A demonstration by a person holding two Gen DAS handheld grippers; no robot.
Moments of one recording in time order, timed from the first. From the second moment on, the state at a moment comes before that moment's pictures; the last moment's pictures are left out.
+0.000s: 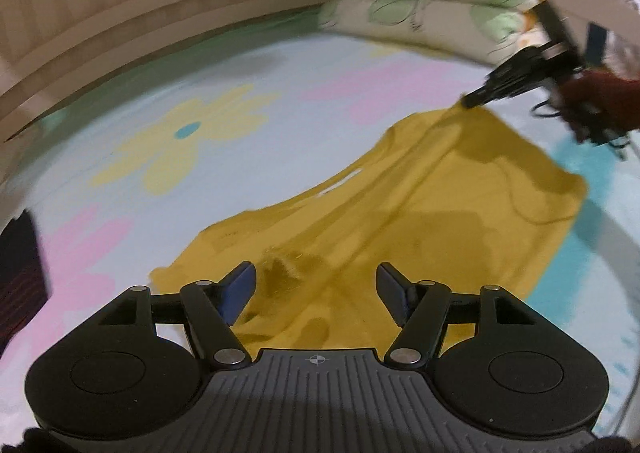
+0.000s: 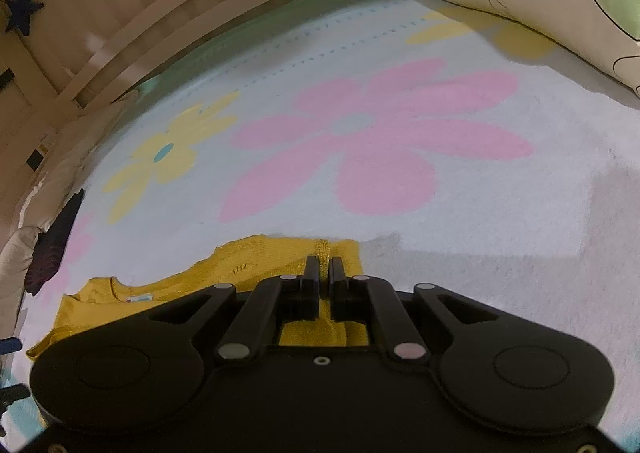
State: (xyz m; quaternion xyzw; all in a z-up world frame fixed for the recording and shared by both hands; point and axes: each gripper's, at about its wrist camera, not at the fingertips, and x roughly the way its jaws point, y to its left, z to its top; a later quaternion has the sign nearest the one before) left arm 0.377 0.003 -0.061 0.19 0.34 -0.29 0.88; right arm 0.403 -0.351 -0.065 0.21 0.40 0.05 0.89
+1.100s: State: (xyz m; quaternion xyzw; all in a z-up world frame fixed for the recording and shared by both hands) left arm 0.463 0.034 -0.075 0.09 0.32 -0.14 0.93; right arm 0.407 -0.355 -0.057 0.21 0.37 0.06 0.90
